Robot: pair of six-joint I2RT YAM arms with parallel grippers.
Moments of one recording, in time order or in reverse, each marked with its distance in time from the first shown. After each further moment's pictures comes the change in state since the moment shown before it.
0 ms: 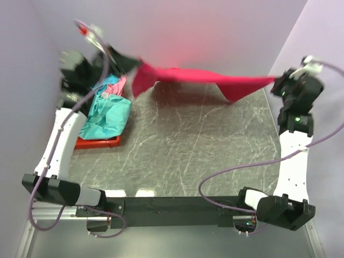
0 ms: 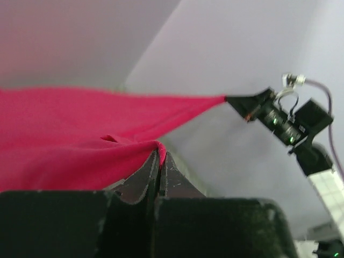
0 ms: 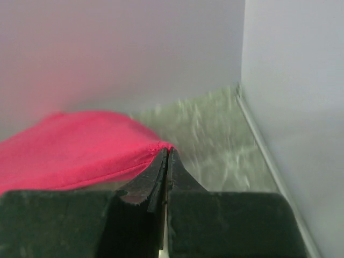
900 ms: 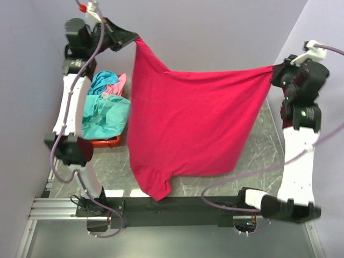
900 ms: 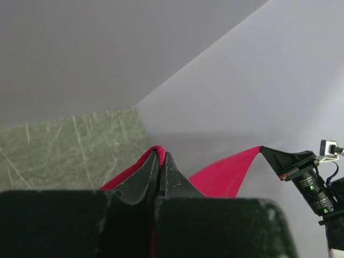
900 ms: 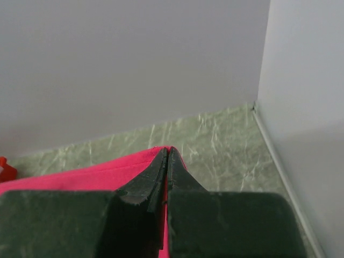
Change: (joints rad) left arm 0.089 0.415 0.515 -0.182 0.013 -0.131; right arm 0.113 0.014 0.238 -0.197 0.069 0.002
